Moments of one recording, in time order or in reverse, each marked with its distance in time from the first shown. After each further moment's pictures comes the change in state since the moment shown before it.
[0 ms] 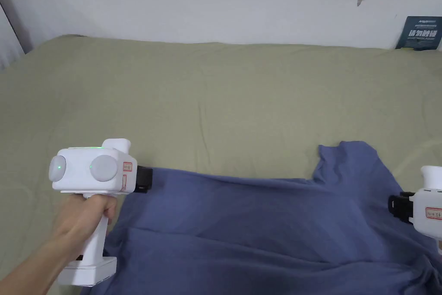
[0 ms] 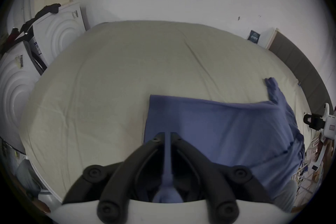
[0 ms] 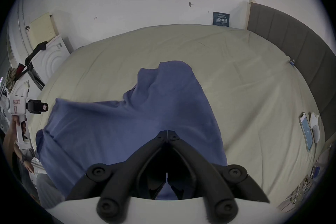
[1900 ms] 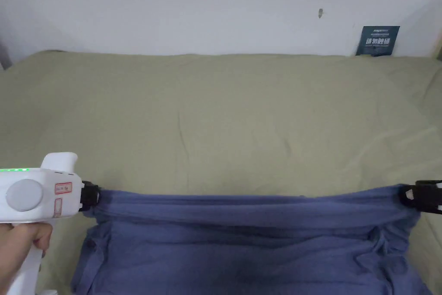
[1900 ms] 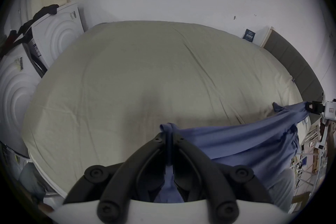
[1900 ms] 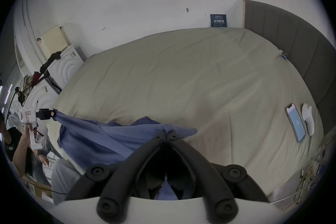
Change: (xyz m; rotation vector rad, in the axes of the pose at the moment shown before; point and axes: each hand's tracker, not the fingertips) left arm -0.037 -0.073 0.121 0.096 -0.090 -0.047; right arm 0.070 -0.039 0.134 0.020 0.126 -0.039
